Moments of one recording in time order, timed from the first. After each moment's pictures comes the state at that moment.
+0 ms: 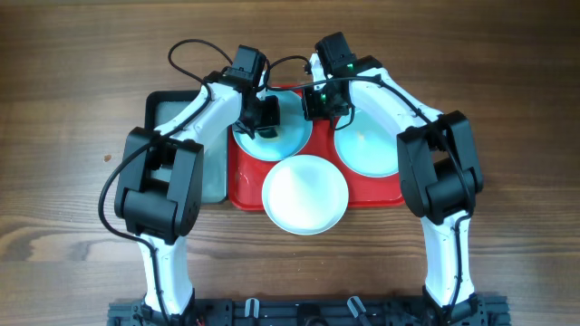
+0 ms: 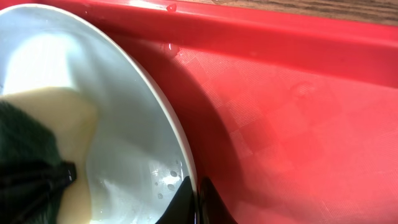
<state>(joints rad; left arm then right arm) -0.33 2.11 1.47 -0.67 0.24 -0.37 0.40 2.27 1.71 -0.70 -0.31 0.24</state>
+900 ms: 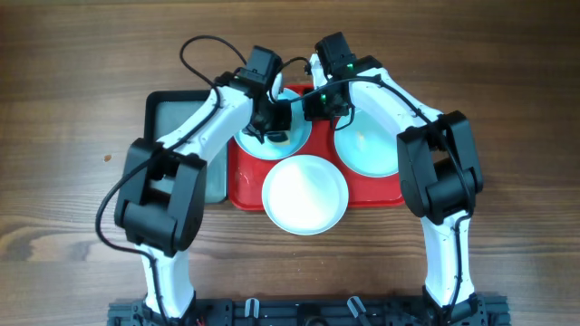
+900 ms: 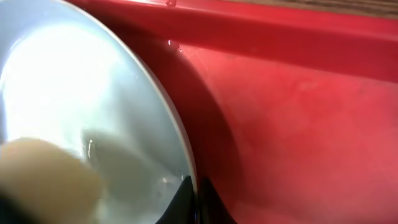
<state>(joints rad) -0.40 2.05 1.47 -0.71 0.21 -0.37 0.40 2.27 1.71 -0.71 -0.31 0.24</state>
